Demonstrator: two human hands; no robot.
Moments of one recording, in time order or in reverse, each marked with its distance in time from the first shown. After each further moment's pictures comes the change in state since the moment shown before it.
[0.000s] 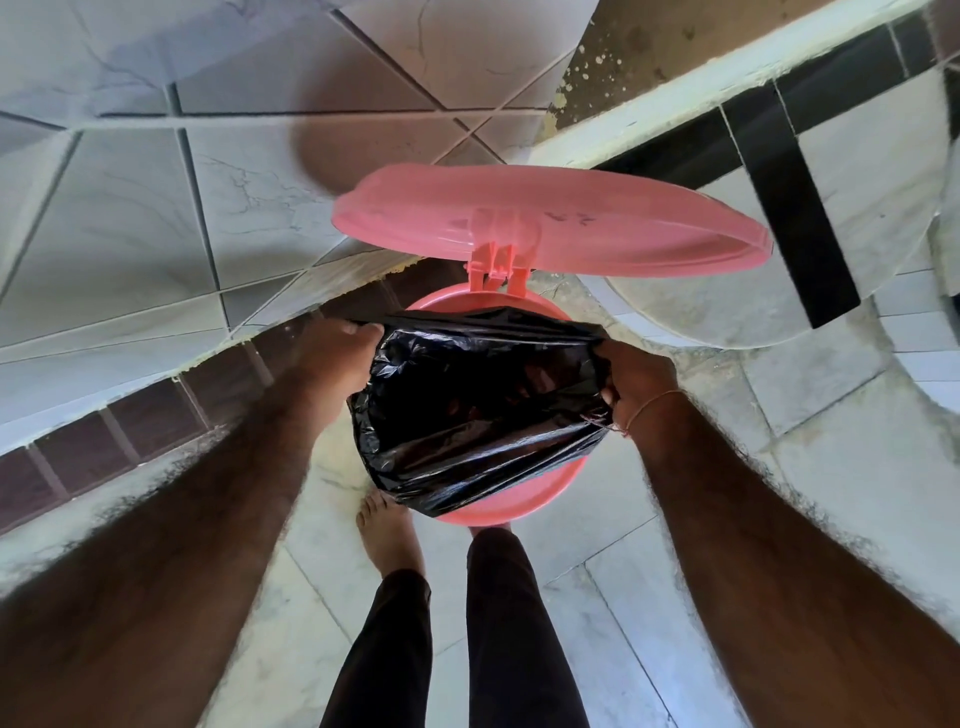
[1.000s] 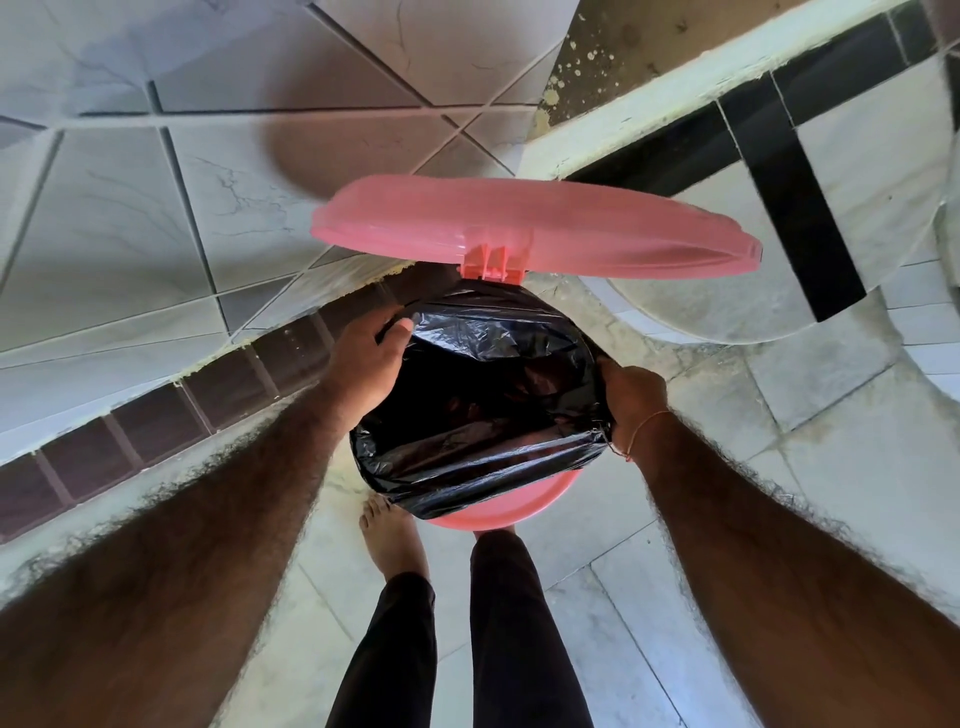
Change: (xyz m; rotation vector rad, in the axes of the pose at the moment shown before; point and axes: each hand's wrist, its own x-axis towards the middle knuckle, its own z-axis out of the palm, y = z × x) left_hand -0.012 -0.004 0.024 0.018 -0.124 0.412; right_hand 0.034 0.035 -0.017 -0.406 -0.038 -0.112
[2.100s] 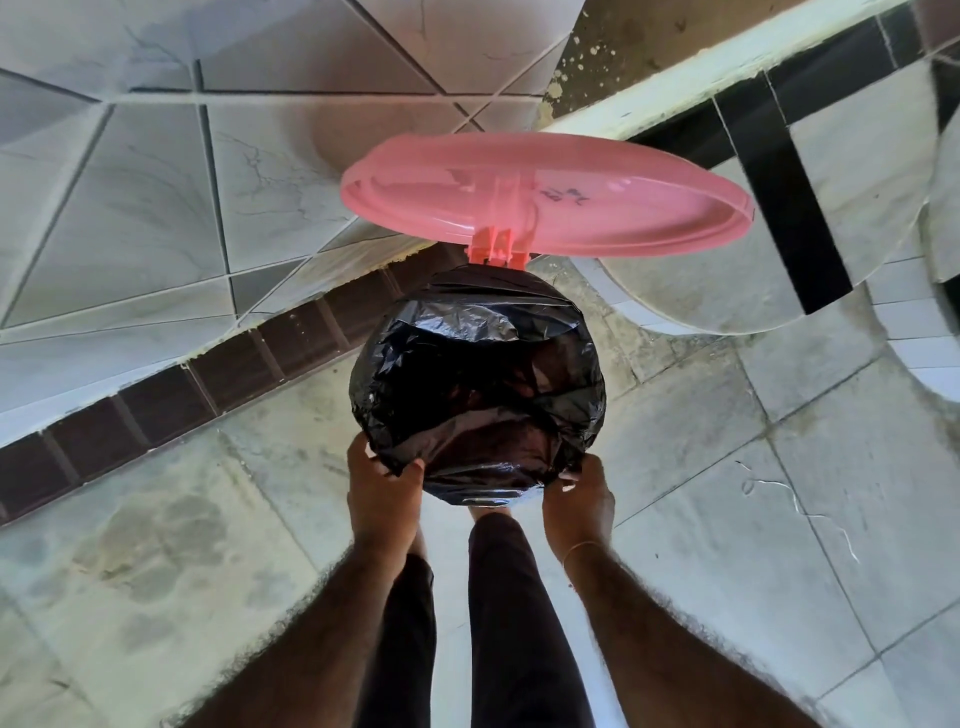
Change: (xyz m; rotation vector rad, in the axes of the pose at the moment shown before) left_hand -0.135 -0.057 0.049 -0.256 0.291 -0.486; right_hand -0.119 0.109 0.036 -0.239 0.181 -0.185
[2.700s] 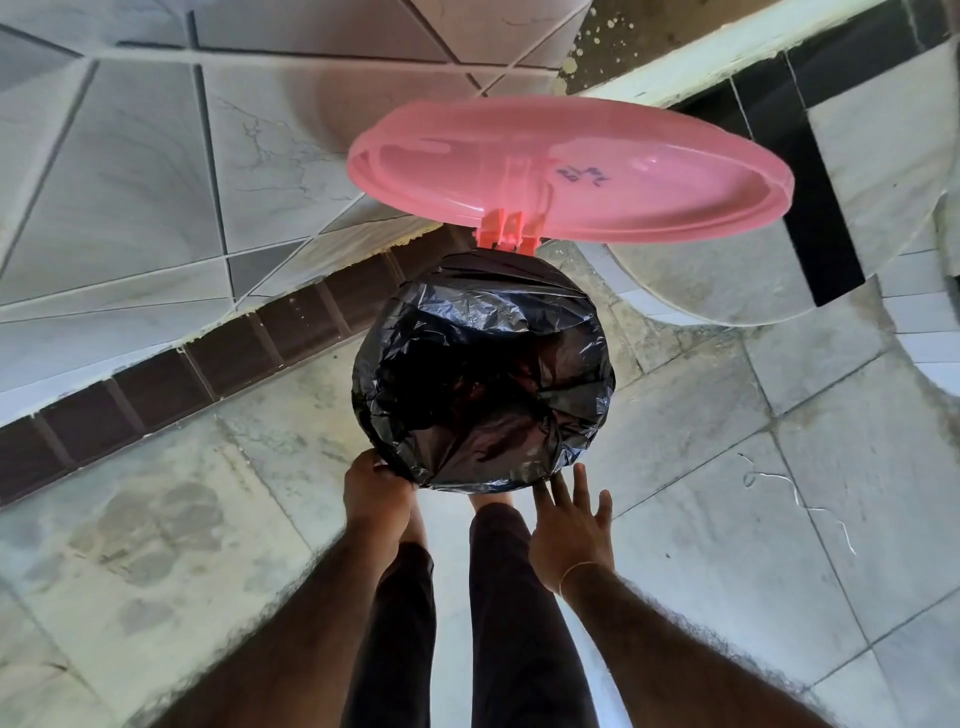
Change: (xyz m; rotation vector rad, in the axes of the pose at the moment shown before) left_hand 0.027 -0.025 -0.003 0.133 -0.081 -0.163; right_hand -0.010 0.041 0.007 -1.023 -0.419 -0.380
